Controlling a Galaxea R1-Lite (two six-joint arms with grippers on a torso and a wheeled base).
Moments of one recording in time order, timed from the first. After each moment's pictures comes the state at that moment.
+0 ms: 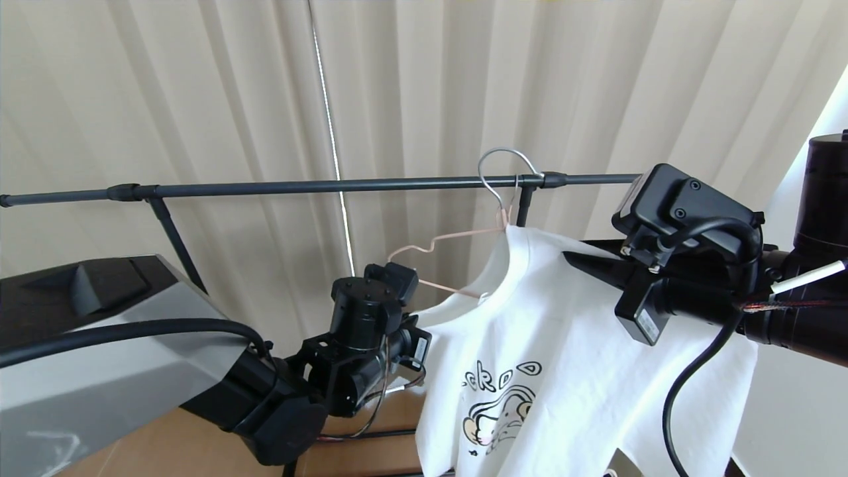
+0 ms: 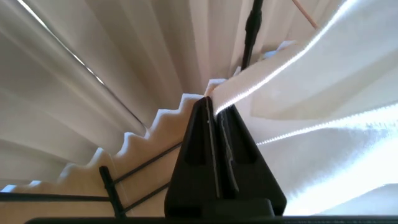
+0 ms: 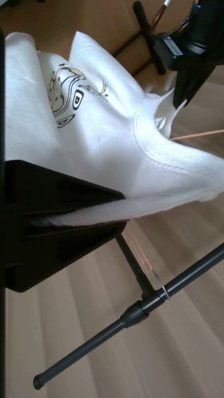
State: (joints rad) left arm -0.68 2.11 -0.85 -0.86 0.27 0.02; right arm 0.63 1.43 -0.88 -0.24 -0.11 -0.59
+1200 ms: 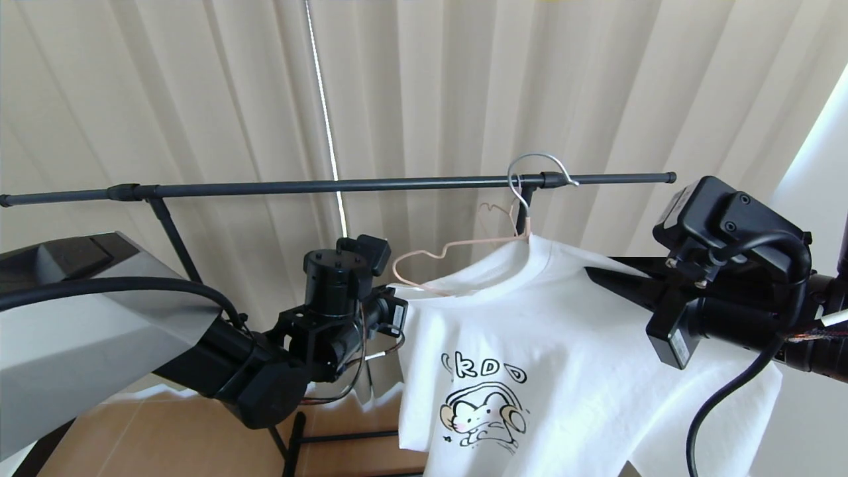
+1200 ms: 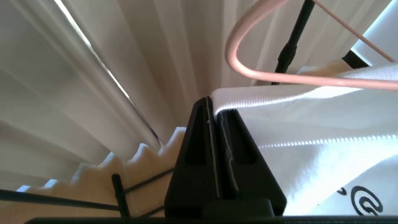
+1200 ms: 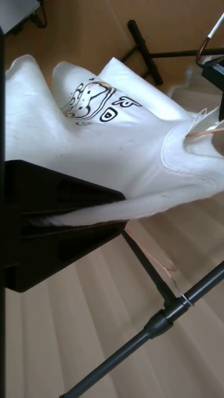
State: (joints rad) left arm -0.58 2.09 -0.90 -0.85 0.27 0.04; right arm 0.61 1.35 -0.79 -0.24 -0.10 -0.50
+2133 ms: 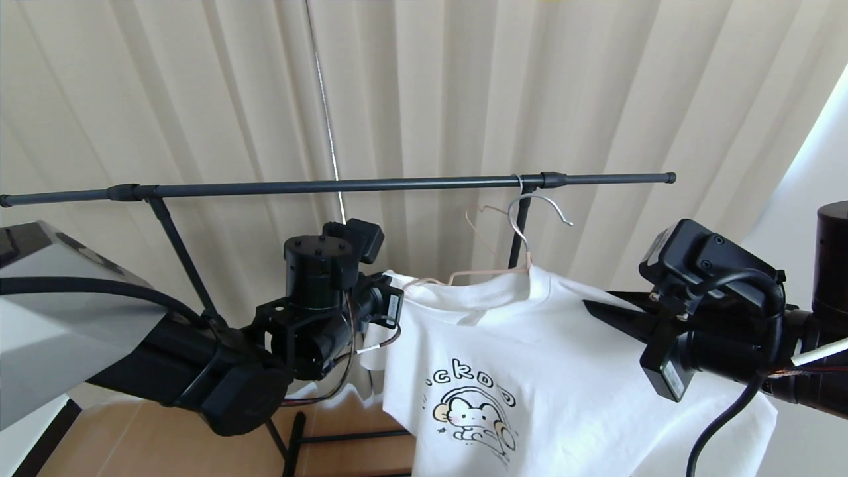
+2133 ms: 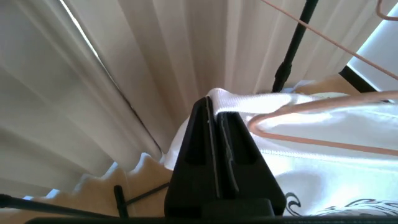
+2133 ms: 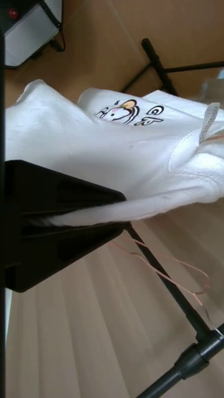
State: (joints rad) left arm -0.60 1.99 -0.86 -0.85 0.27 0.05; right arm 0.62 1.37 -0.71 -0.25 -0.10 -0.43
